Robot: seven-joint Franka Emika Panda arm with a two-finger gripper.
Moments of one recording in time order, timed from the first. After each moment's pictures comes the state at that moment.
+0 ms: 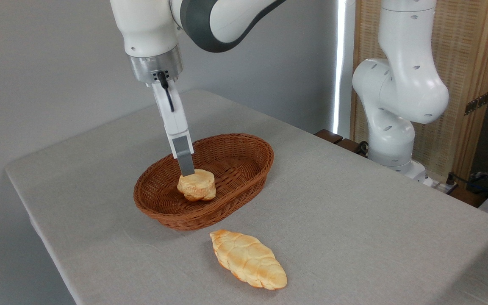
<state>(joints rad) -0.21 -0.02 -0.02 -1.86 -0.13 1.80 0.98</state>
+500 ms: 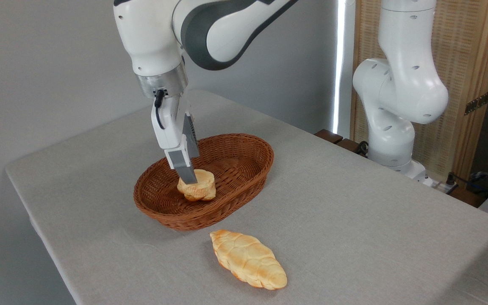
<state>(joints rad) -0.23 -0.02 -0.04 -1.96 -0.11 1.87 1.21</state>
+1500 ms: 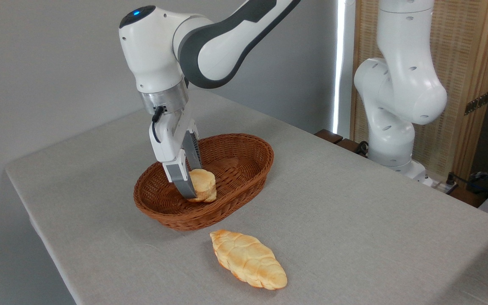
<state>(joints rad) -0.28 0.01 -0.05 -2.03 -0.02 1.98 1.21</state>
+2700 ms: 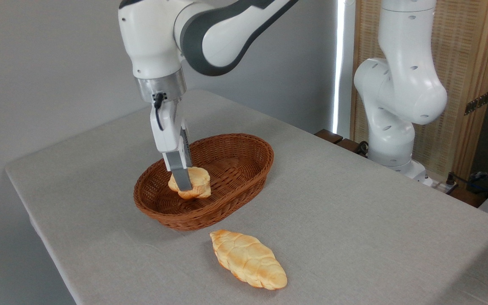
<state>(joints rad) -0.28 -0.03 -0.01 -2.00 -0.02 1.97 1.09</state>
